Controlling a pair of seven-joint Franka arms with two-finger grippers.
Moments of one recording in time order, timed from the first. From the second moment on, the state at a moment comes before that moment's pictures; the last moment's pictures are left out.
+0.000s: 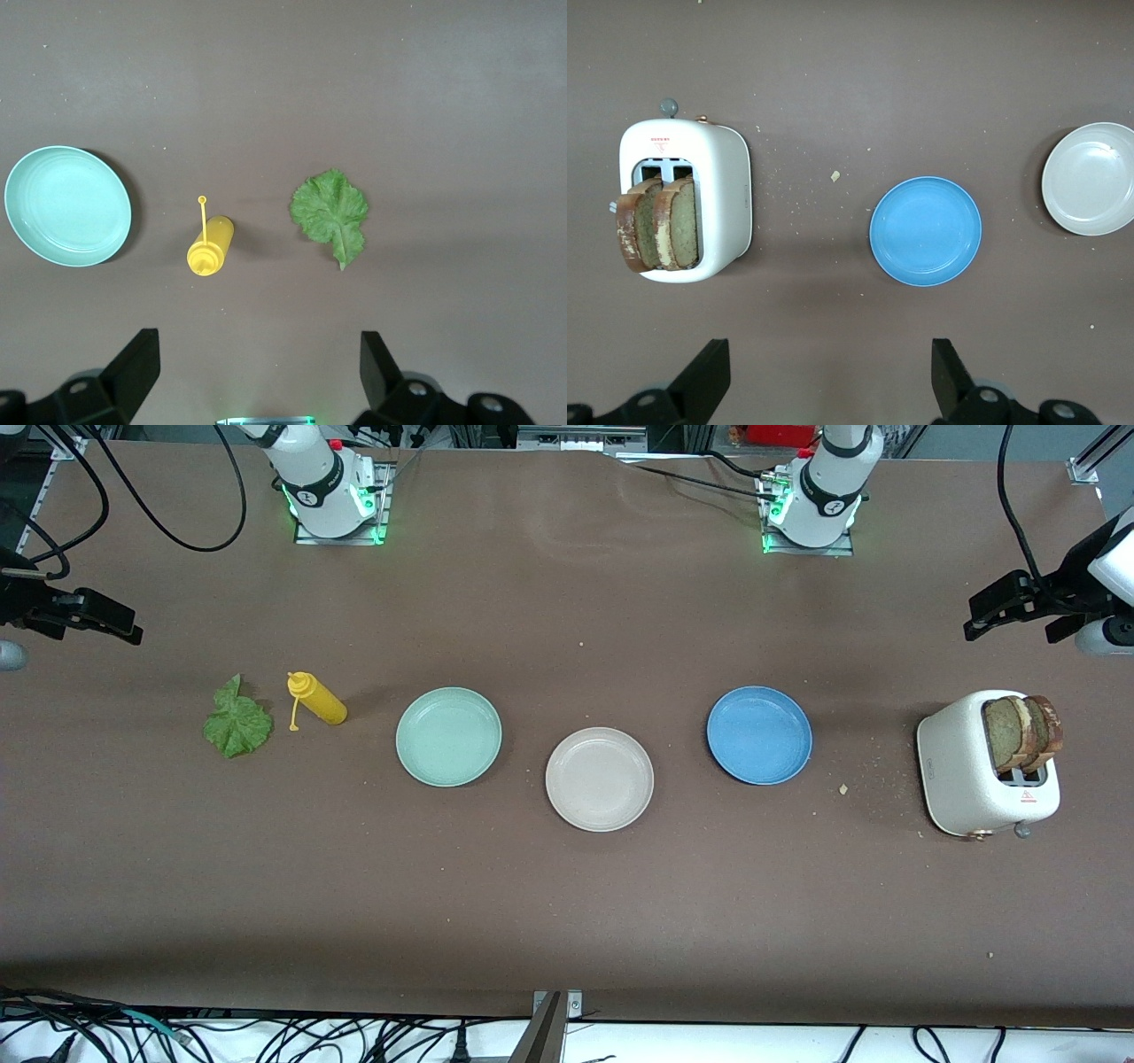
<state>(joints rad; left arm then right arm) -0.01 0.05 -0.02 -1.46 -0.02 1.45 -0.03 0.05 0.04 -0.09 -1.57 -0.02 1.51 0.01</state>
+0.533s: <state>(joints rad) 0.01 0.05 -0.01 -1.46 -0.02 1.45 -0.03 0.05 0.04 -0.09 -1.57 -0.02 1.51 0.01</state>
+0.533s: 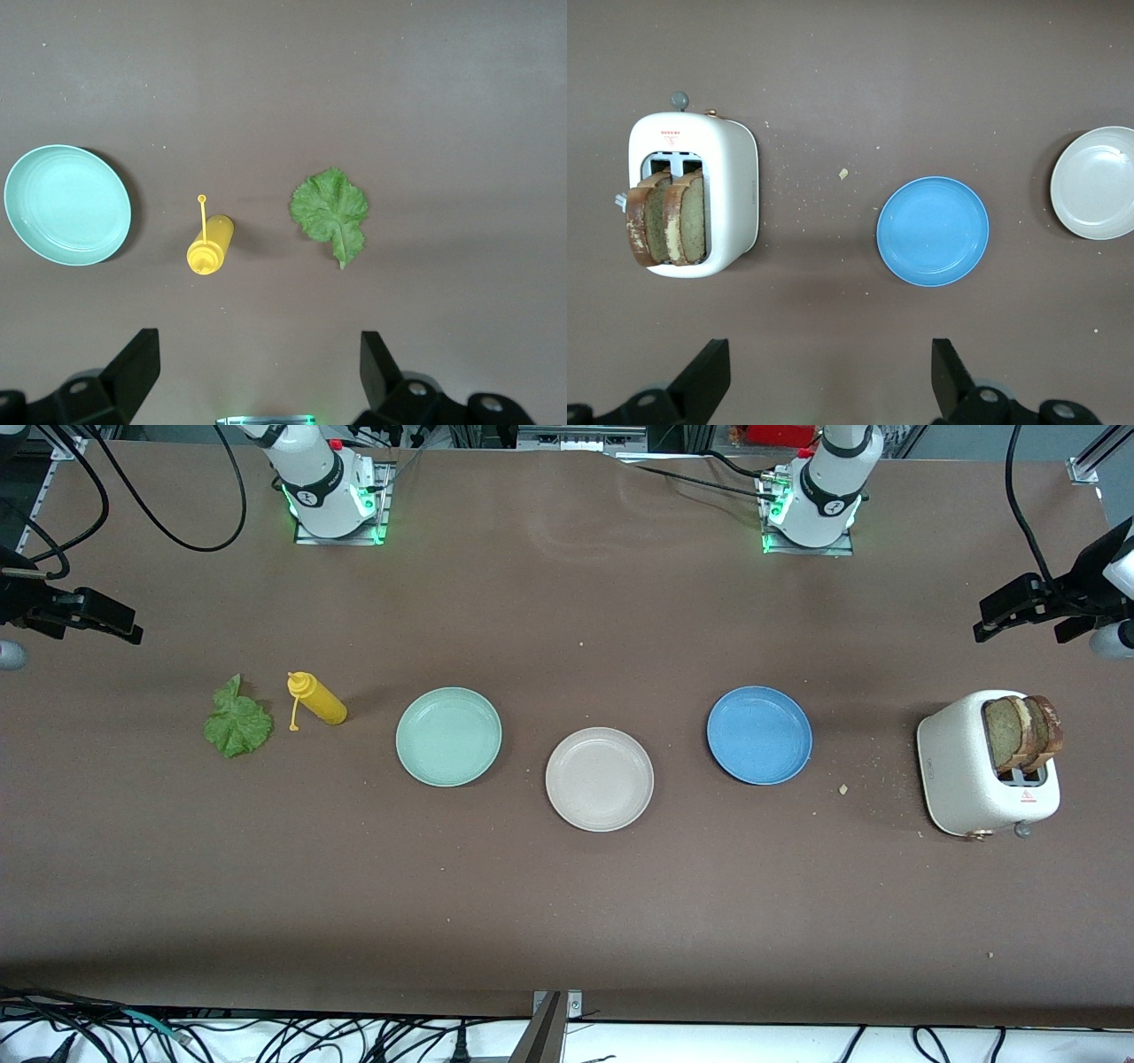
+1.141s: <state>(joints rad) 0.04 0.06 -0.02 -1.46 -0.02 1.45 -0.03 0.05 0.04 -0.09 -1.57 -0.01 1.51 0.01</state>
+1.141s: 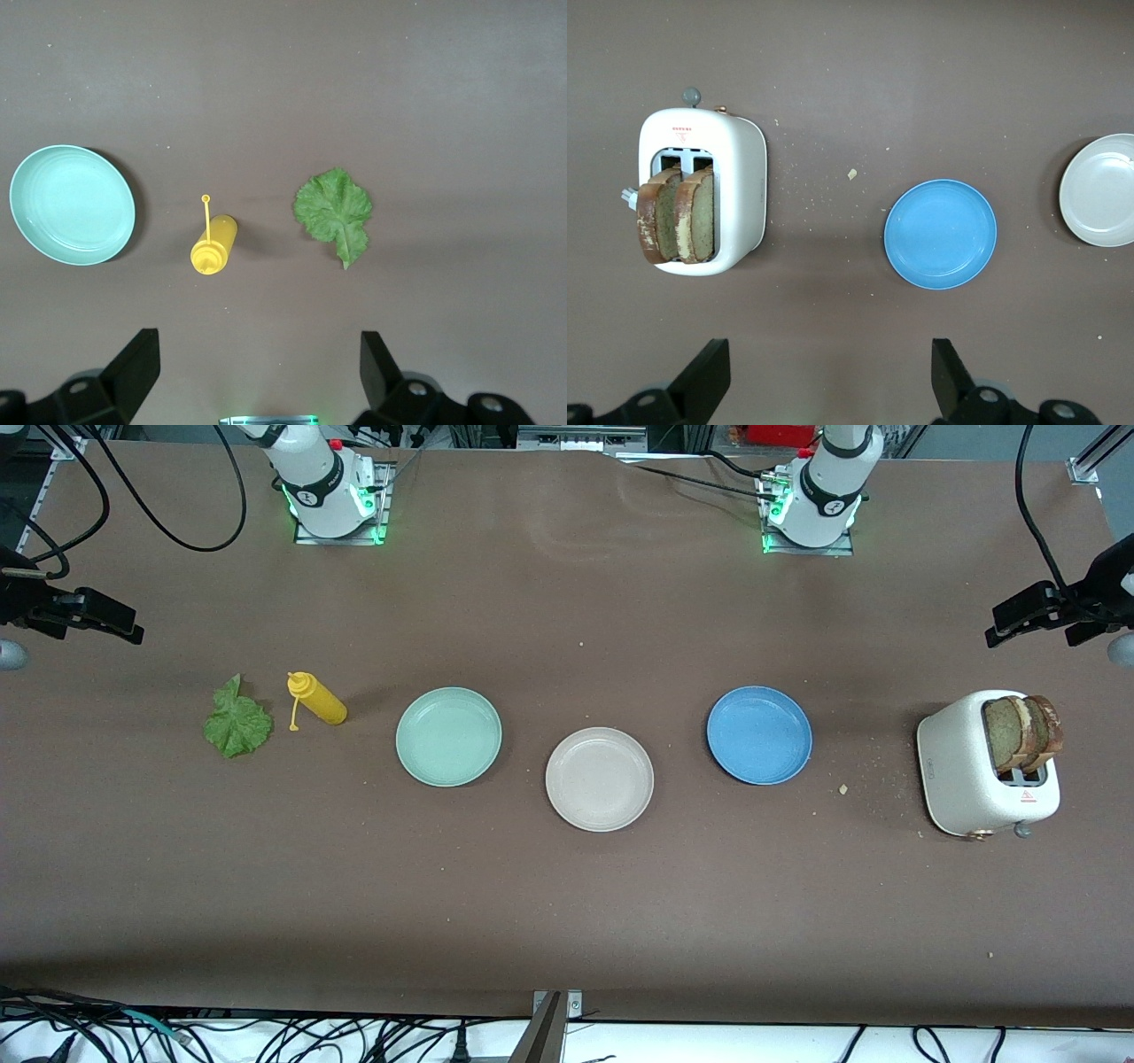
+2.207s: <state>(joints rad) 0.04 0.03 -0.11 -1.45 -0.02 1.41 -0.06 0.05 0.04 -0.09 -1.57 0.00 1.51 0.01</state>
